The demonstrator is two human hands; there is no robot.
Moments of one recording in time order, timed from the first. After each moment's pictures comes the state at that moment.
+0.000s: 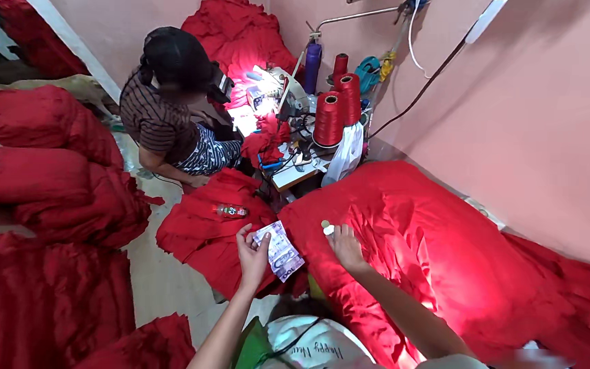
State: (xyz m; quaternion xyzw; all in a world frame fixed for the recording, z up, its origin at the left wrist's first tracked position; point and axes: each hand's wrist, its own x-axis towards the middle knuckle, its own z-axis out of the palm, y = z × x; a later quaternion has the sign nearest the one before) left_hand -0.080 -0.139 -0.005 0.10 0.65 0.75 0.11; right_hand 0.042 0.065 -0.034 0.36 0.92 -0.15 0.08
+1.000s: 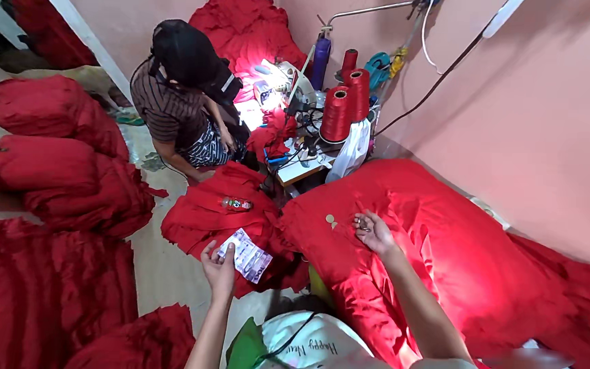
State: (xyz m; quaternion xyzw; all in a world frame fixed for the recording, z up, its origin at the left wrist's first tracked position) left_hand -0.096 -0.217 -0.030 -0.04 0.68 0.73 0.02; right_hand 0.067 0.126 -0.018 0.40 0.33 -0.84 -0.17
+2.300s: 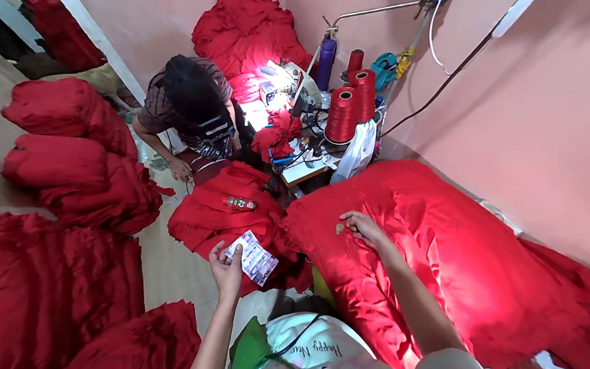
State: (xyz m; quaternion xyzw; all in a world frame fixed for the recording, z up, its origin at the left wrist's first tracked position) left_hand -0.085 -0.214 -0.024 -0.04 0.67 0.74 0.03; right_hand 0.039 0.125 -0.023 0.35 0.68 -0.64 -0.03
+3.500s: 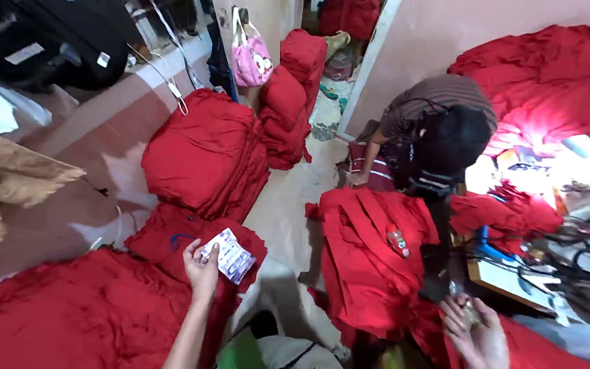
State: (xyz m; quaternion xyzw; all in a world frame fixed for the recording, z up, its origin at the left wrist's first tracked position) left_hand -0.118 -0.635 -0.053 -0.34 0.64 0.63 -0.28; right_hand -0.129 -0.107 0.002 0.05 0.42 -0.90 0.09
